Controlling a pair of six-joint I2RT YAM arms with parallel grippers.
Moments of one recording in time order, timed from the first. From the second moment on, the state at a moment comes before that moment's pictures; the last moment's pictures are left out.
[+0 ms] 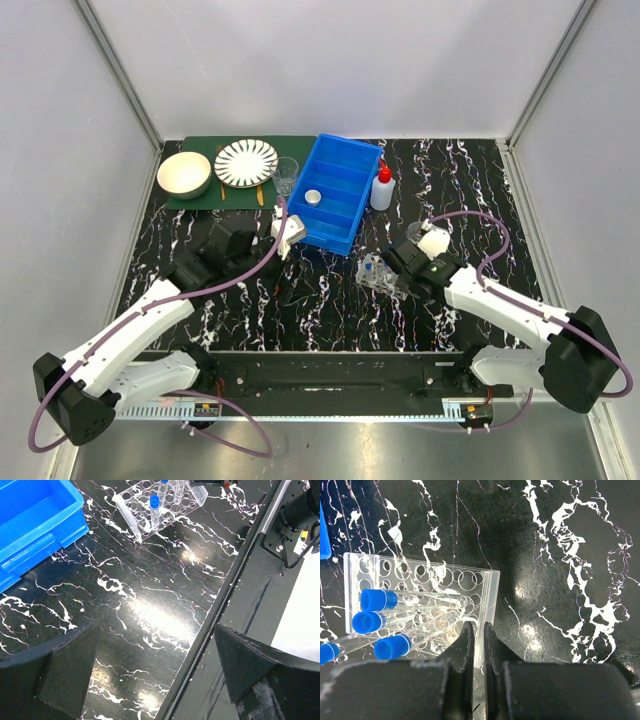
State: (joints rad) left arm -0.69 0.97 0.91 -0.55 0.44 0.02; right arm 0.75 1.21 0.78 -0.73 0.54 1.05
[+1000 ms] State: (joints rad) left arm -0.69 0.97 0.91 -0.55 0.44 0.02; right arm 0.72 1.15 0.83 -0.81 0.62 1.06
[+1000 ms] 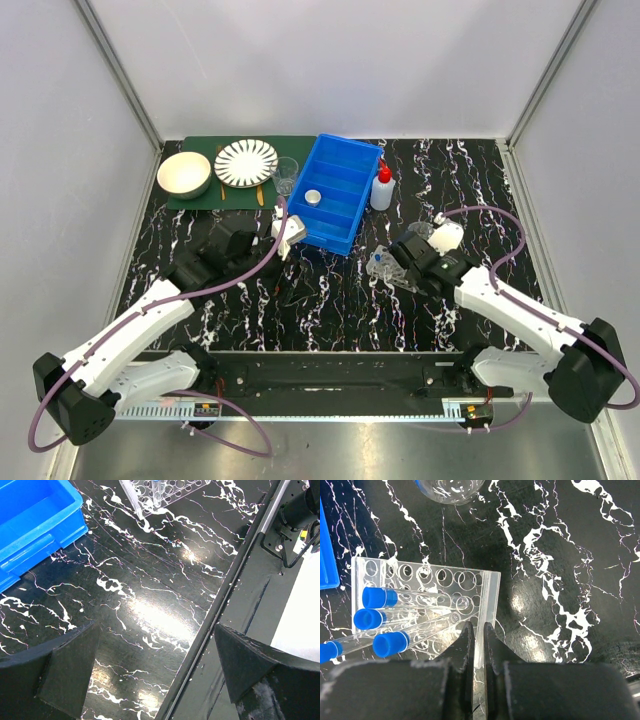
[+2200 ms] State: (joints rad) left arm -0.70 0.97 0.91 -0.55 0.44 0.02; right arm 0.68 1.00 0.67 -1.02 0.69 1.39
